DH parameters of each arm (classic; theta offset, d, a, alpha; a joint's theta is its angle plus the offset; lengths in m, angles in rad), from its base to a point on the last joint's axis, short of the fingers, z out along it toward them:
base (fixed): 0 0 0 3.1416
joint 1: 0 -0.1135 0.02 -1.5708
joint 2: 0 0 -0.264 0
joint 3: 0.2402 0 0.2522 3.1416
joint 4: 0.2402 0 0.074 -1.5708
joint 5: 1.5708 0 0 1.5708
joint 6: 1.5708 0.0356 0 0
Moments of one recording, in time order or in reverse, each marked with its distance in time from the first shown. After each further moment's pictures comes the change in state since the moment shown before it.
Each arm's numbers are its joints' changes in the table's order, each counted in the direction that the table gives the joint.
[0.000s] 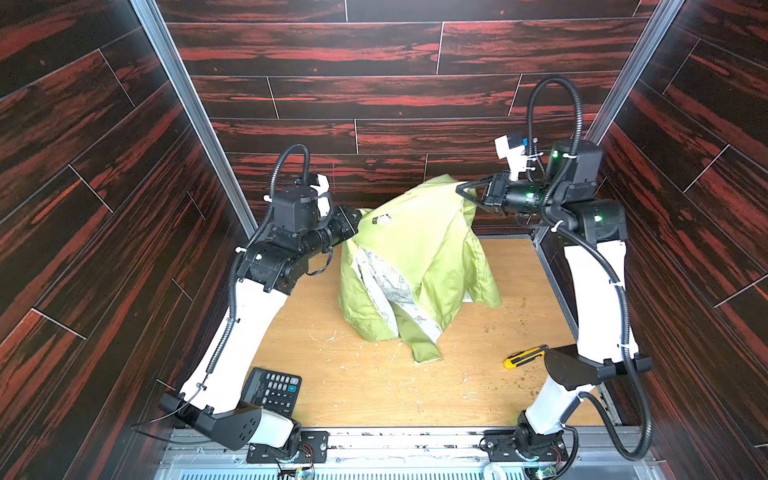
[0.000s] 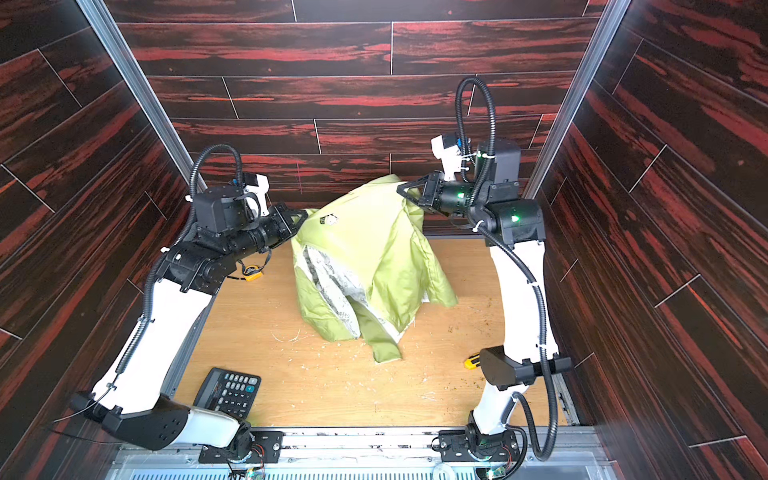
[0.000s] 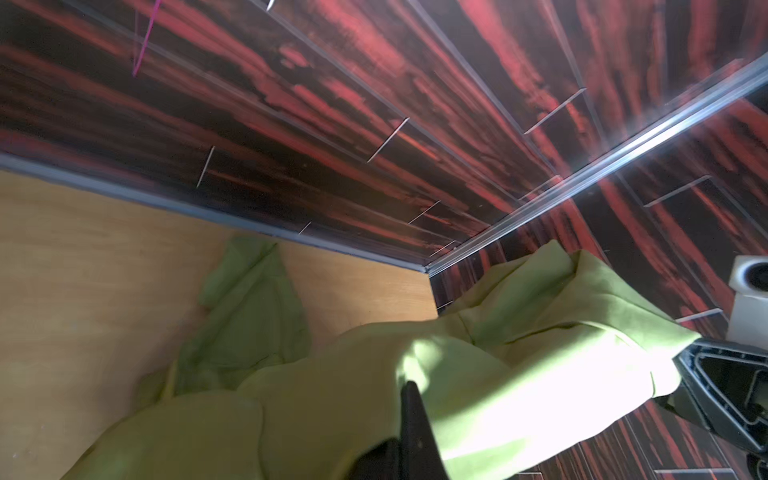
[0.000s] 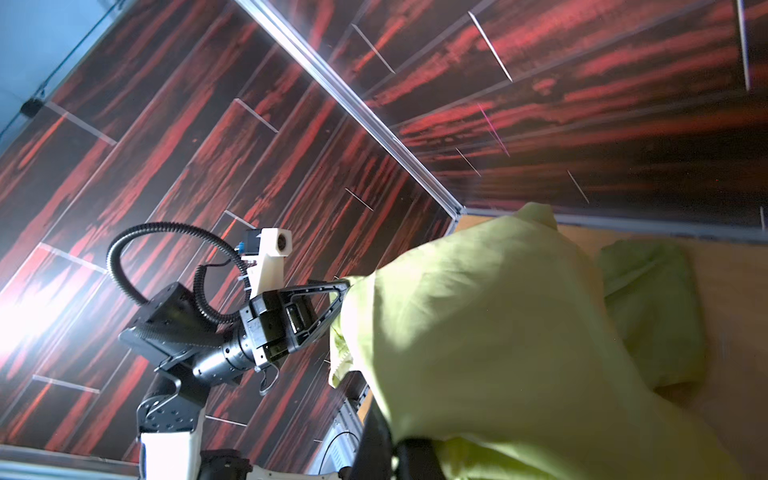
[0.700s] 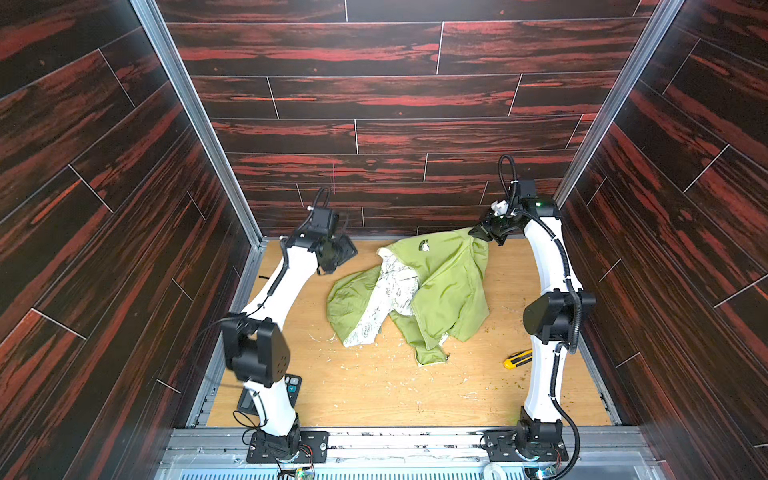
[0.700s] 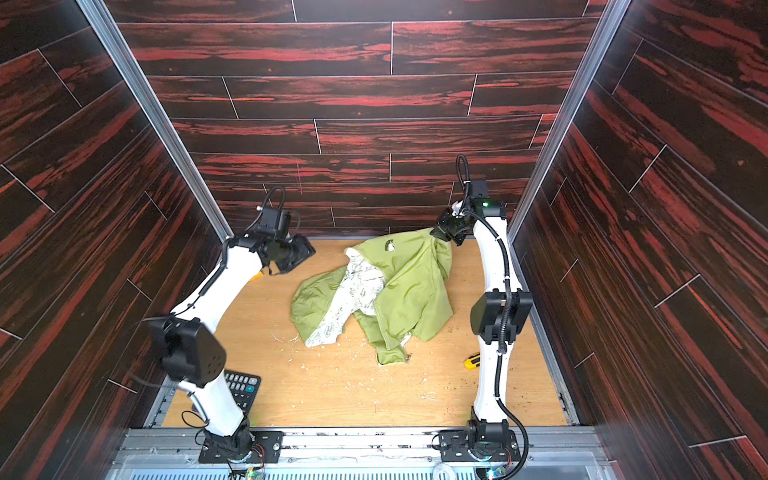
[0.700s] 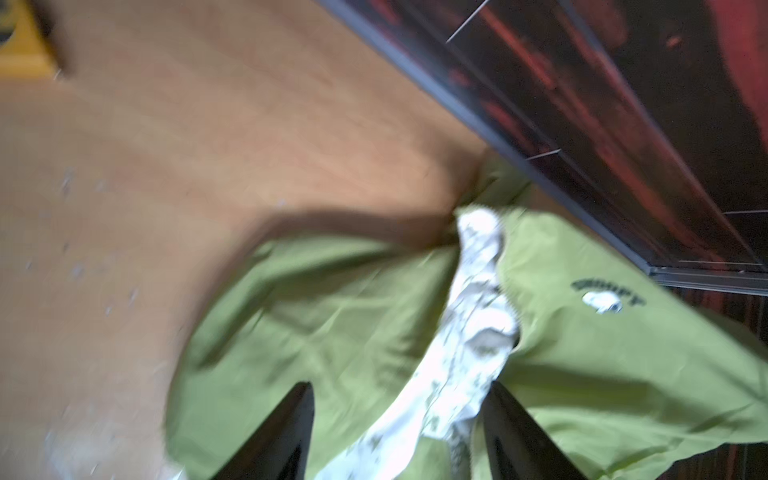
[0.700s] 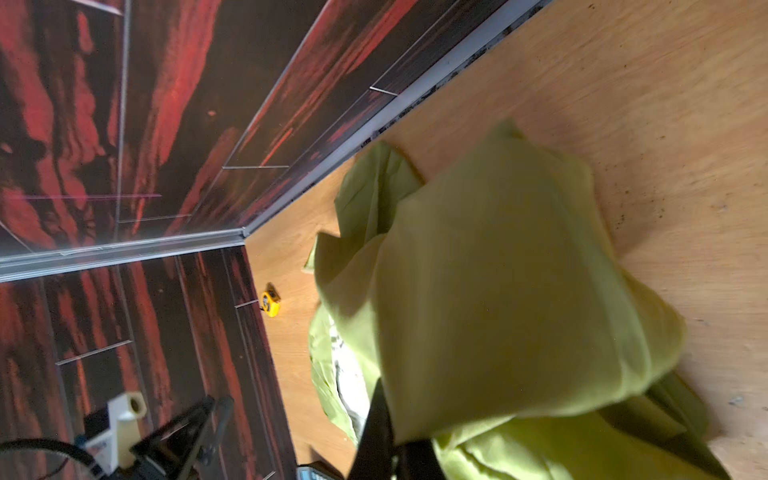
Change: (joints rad) left arm -0.142 -0.298 -0.187 0.129 -0.084 -0.043; right arm 0.180 -0.453 0.001 0.221 0.299 0.011
